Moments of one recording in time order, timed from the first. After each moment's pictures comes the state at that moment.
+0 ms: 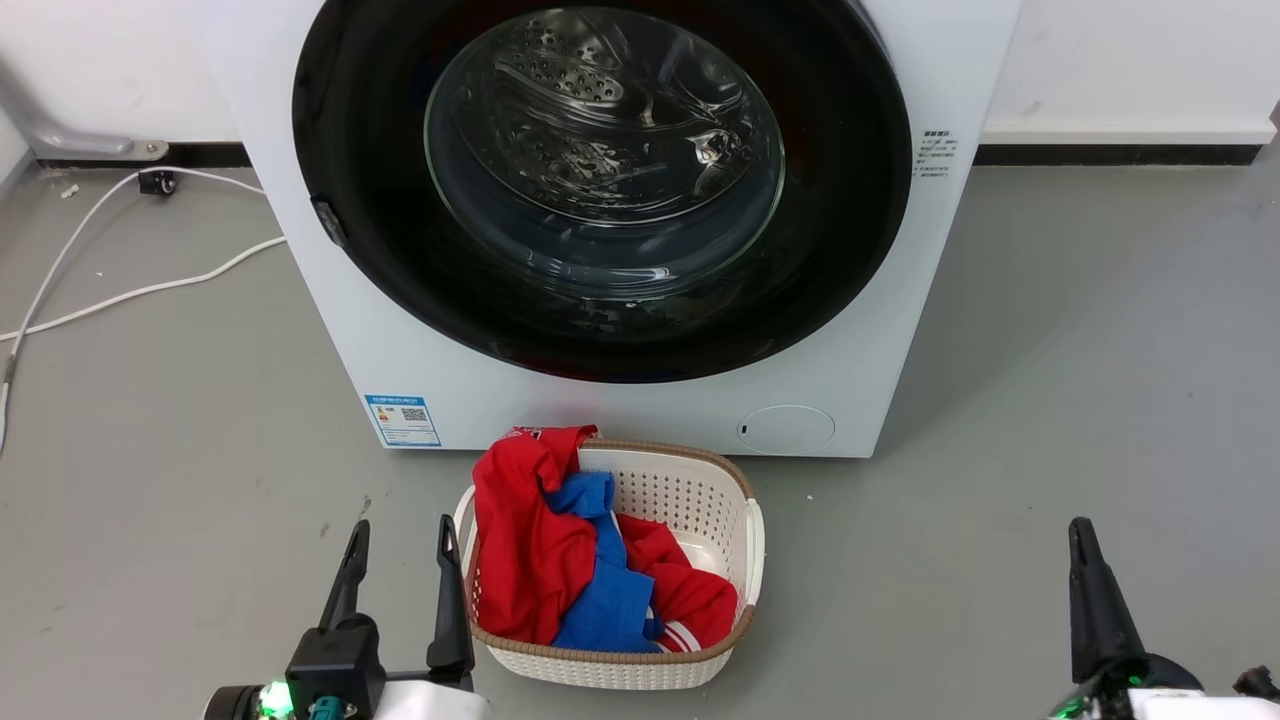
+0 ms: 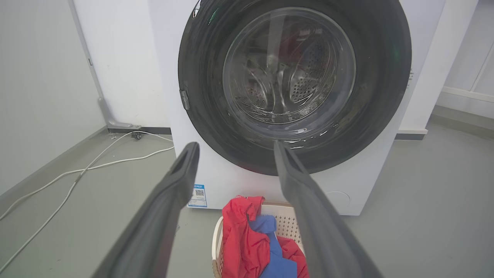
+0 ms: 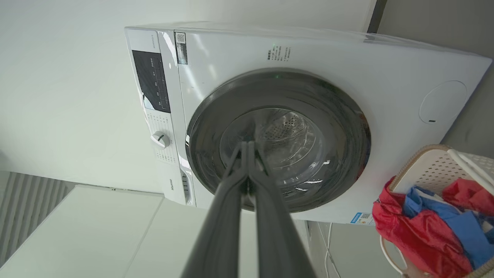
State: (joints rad) left arm 0.08 0.05 -0.13 0.05 -0.09 0.14 -0.26; right arm 0.15 -0.07 0.07 -0.07 1.53 0.13 -0.20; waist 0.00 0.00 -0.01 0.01
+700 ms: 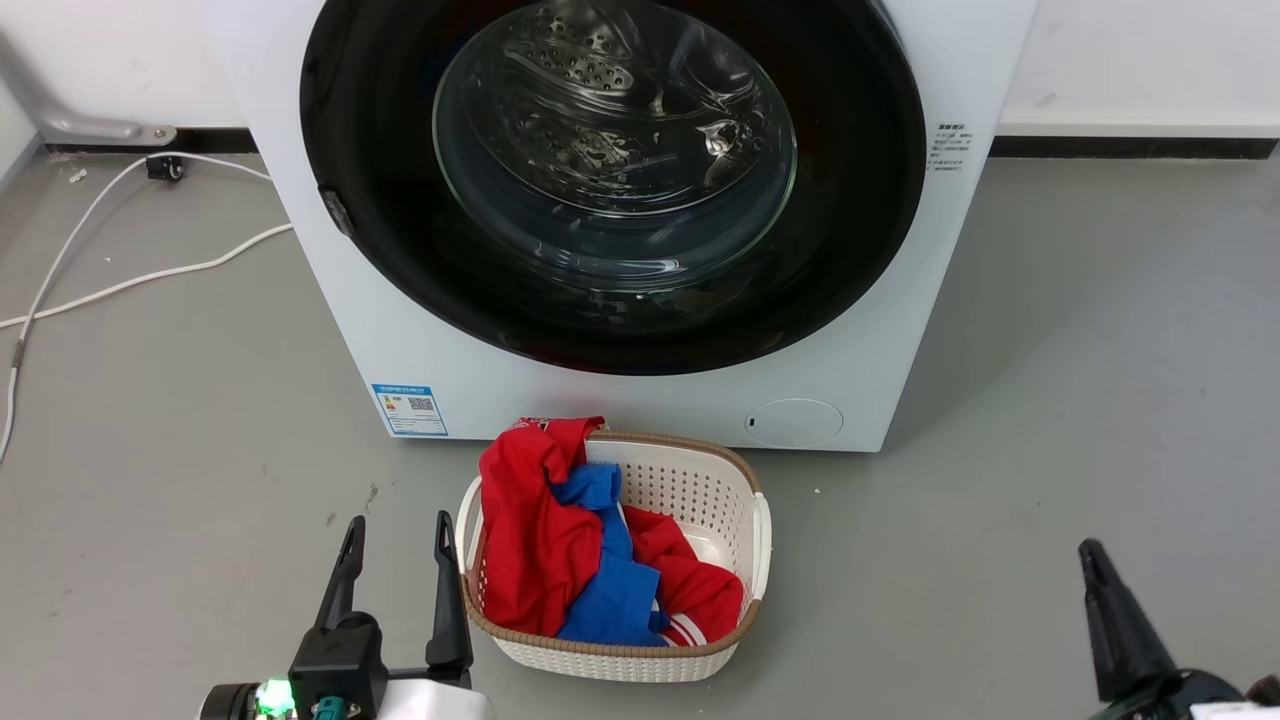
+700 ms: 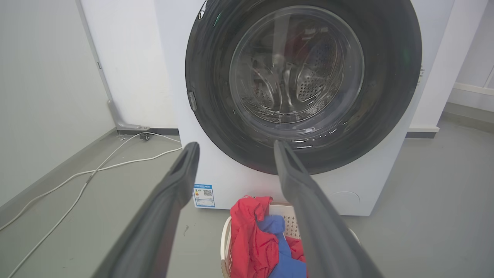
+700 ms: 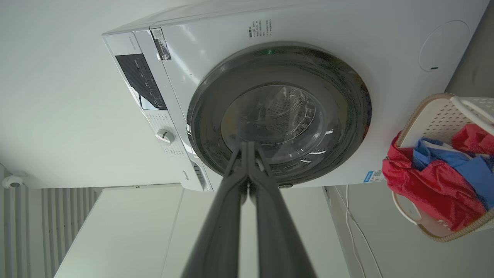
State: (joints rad) left arm 0.08 0.05 -0.13 0.04 -0.07 0.15 -0.26; right arm 0.19 -0.05 -0.06 -0.04 1.75 0.13 0.09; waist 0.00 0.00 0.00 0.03
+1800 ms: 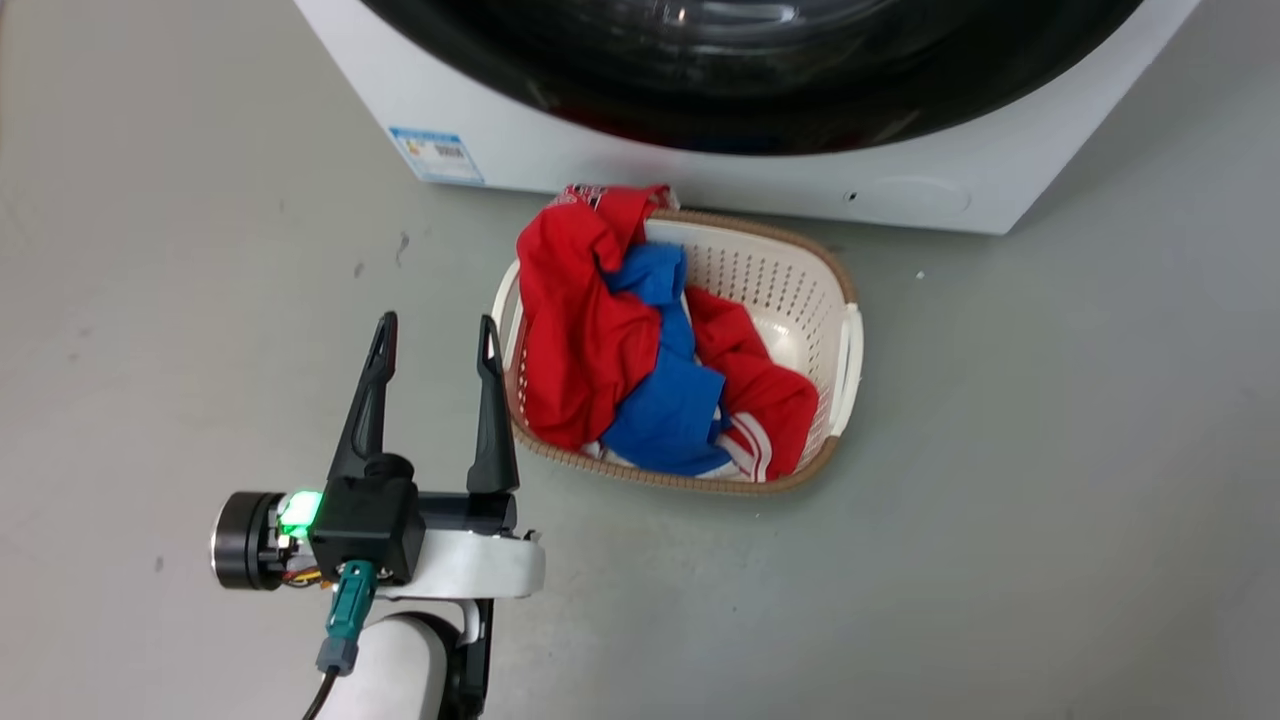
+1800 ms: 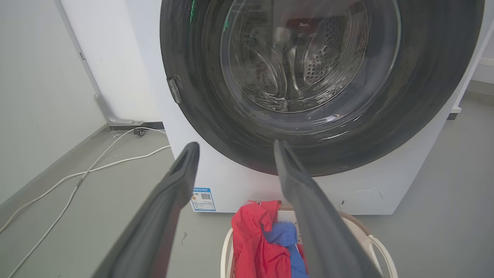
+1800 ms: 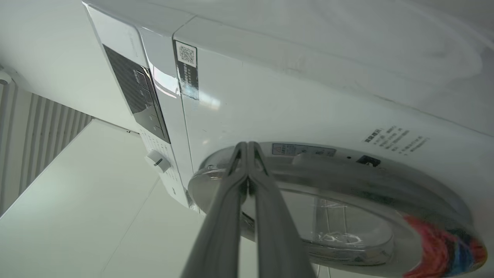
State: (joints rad) left arm -0.18 0.05 -0.21 -0.04 -0.04 0.17 -0.26; right arm -0.83 -0.40 -0.24 0.34 1.66 0.13 0.40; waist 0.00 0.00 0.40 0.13
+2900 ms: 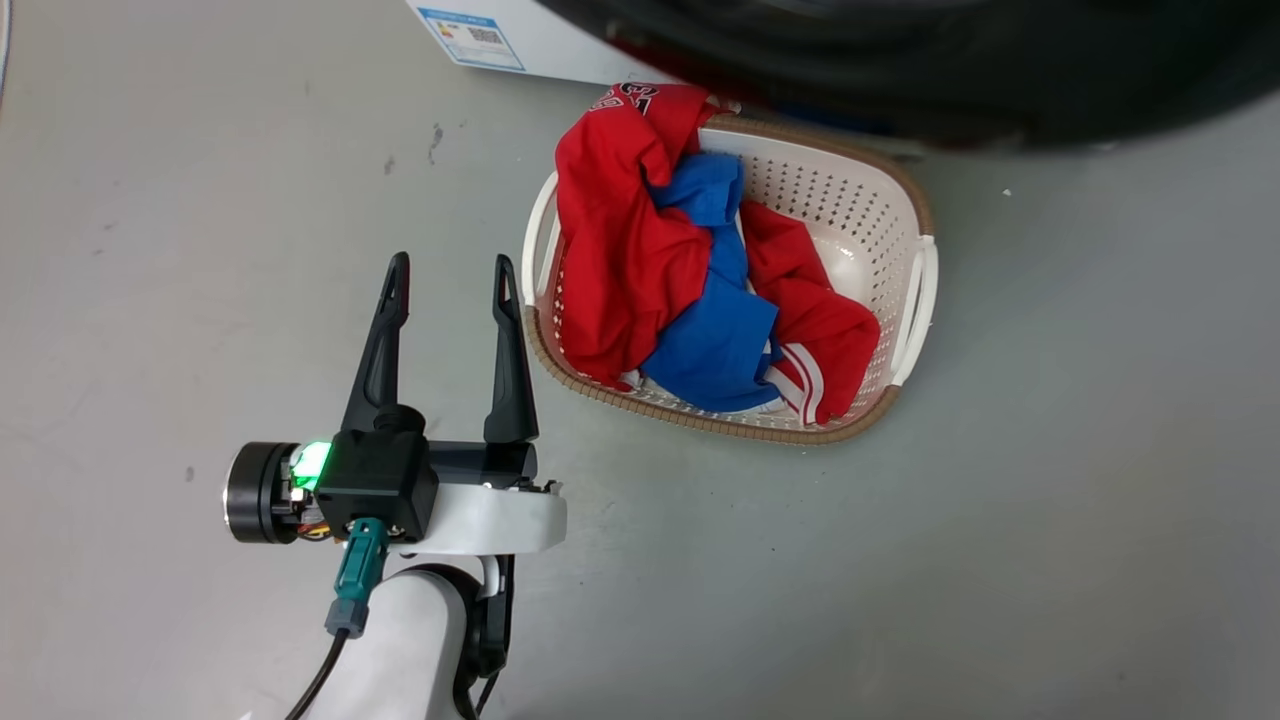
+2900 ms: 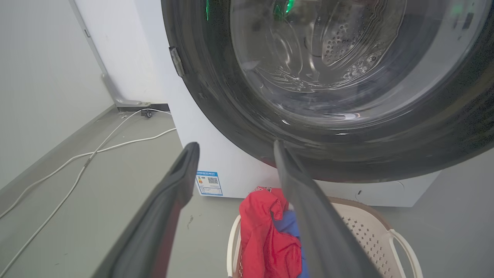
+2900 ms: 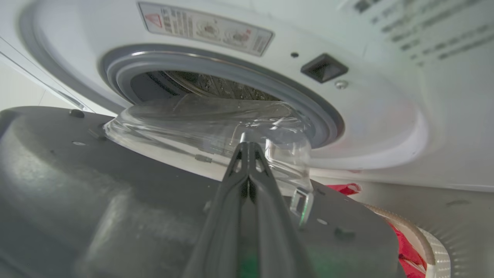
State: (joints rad) left arm -0.27 0.05 -0.26 -0.03 -0.08 0.22 -0.26; right arm -1.08 -0.50 0.02 0.49 1.44 0.13 0.65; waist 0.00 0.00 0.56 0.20
